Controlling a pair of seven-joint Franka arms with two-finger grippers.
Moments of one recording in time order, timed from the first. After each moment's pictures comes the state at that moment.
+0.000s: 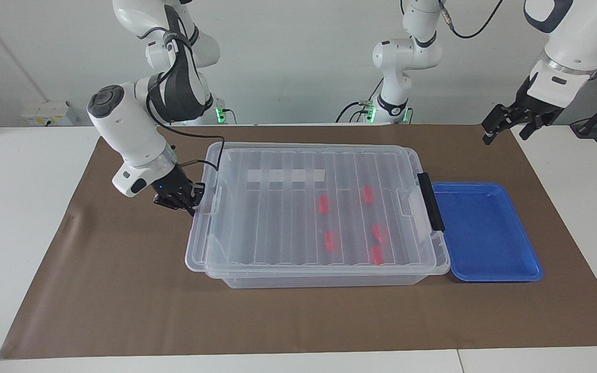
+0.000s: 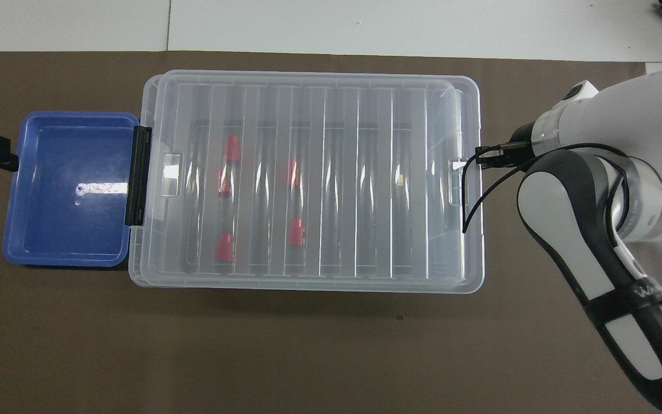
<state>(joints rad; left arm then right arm) -0.03 0.07 0.02 -1.41 0.00 1.49 -0.06 0.20 0.19 -0.08 -1.79 0.27 2.08 -0.05</state>
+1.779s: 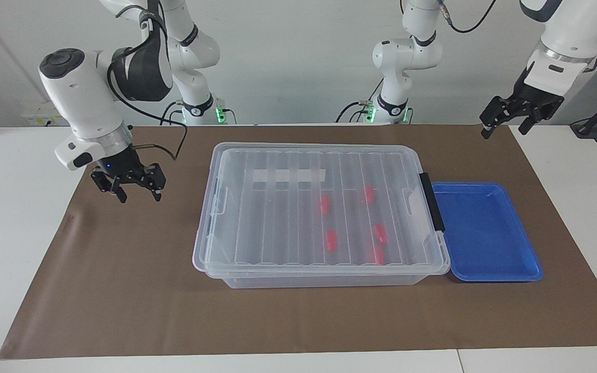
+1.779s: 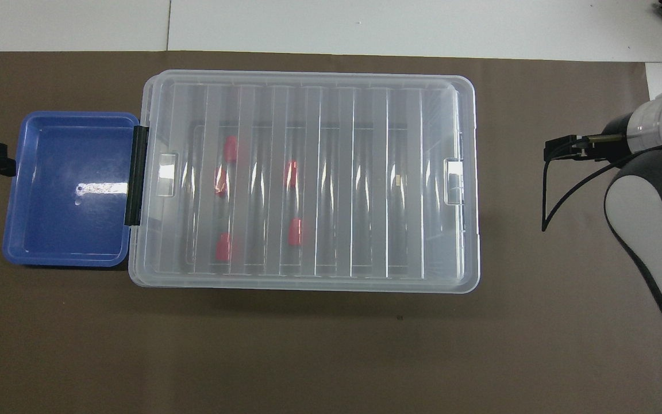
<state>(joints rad) -0.03 0.03 0.02 -1.45 0.00 1.50 -0.06 0.08 0.09 -0.10 -1.74 0.04 1.96 -0.01</state>
